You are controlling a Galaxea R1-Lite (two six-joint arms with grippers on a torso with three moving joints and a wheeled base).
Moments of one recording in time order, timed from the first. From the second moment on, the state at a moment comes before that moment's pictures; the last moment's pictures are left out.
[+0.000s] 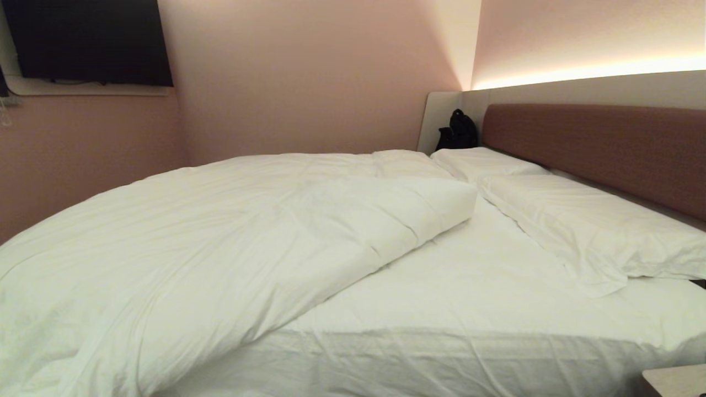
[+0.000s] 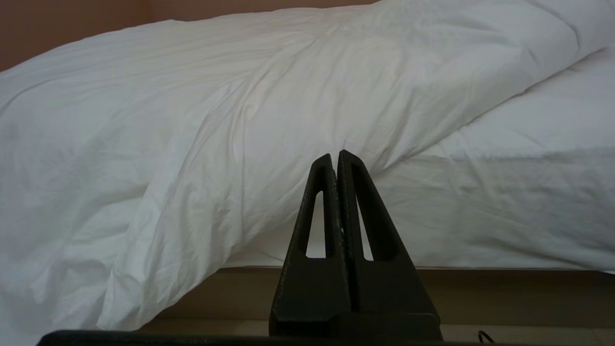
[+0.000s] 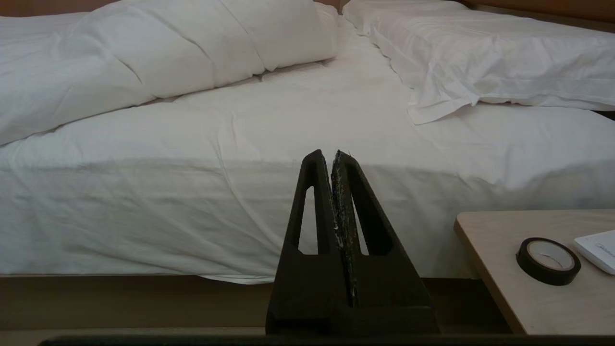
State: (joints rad) left arm 0.00 0.00 0.00 0.01 -0.01 0.04; right arm -0.02 0.00 0.00 0.00 0.00 -0.01
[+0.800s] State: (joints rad) left arm 0.00 0.55 -0.45 0.09 -0.05 -0.21; right arm -0.02 0.00 0.00 0.00 0.00 -0.01
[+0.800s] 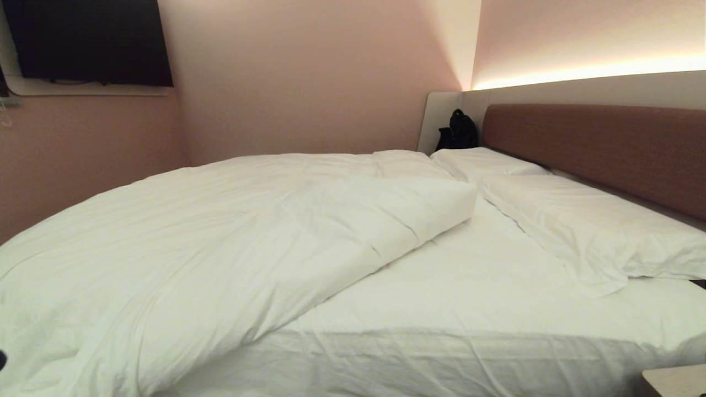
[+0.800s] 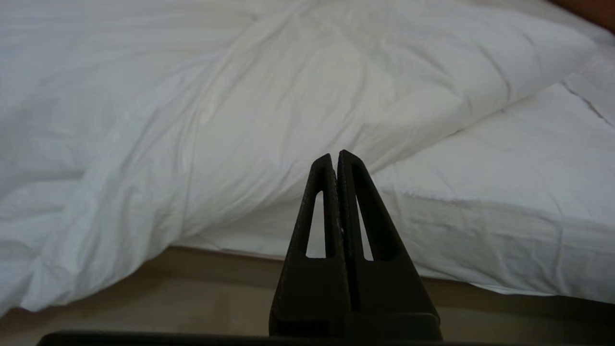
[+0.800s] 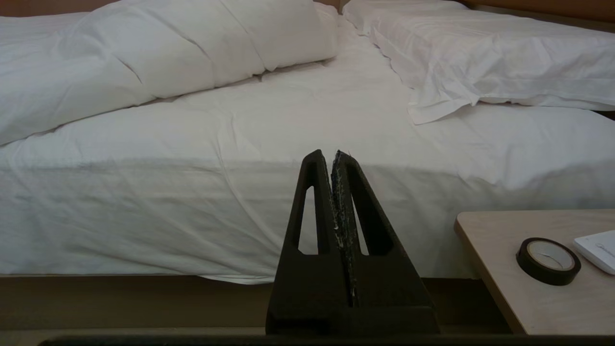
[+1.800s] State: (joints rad) left arm 0.05 2.02 -1.16 -0.20 -0.02 -0.09; right arm -0.02 0.00 0.00 0.00 0.00 -0.01
